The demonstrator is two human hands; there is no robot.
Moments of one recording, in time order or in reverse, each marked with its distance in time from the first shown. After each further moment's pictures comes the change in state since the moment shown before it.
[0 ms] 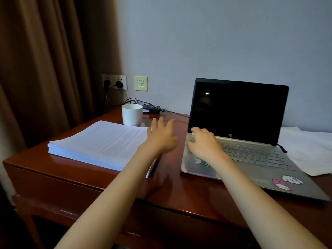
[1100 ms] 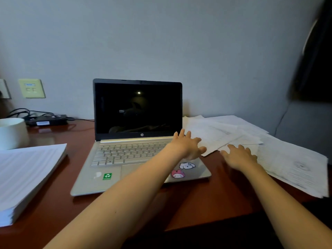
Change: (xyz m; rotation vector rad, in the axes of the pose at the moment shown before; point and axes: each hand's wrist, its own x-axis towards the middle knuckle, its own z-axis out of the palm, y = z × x) left_hand 0.014 0.275 0.098 0.220 -0.330 0.659; right_hand -0.095 0.304 -0.082 -0.216 -0.037 0.779
